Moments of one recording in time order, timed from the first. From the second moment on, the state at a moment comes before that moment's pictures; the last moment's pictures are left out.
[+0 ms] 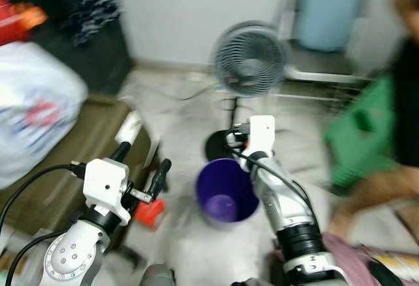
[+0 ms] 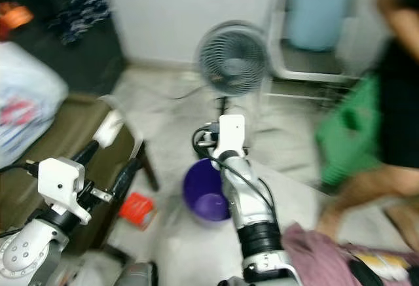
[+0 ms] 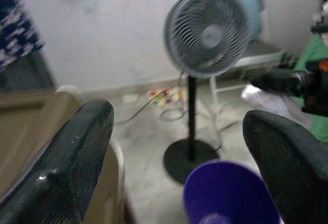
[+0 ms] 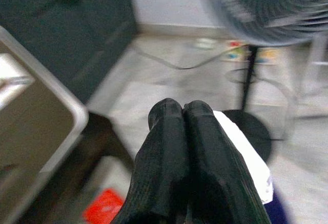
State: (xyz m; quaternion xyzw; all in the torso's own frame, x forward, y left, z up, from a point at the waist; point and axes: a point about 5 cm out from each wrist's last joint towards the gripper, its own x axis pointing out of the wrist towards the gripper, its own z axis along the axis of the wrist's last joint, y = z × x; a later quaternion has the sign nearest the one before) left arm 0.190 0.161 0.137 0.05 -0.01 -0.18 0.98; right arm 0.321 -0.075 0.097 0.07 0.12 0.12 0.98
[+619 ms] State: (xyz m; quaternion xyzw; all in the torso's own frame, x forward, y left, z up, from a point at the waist) left arm 0.181 0.152 0.145 0.06 0.00 -0.20 0.98; right arm 0.325 -0.086 0.075 0.01 0.18 0.02 0.98
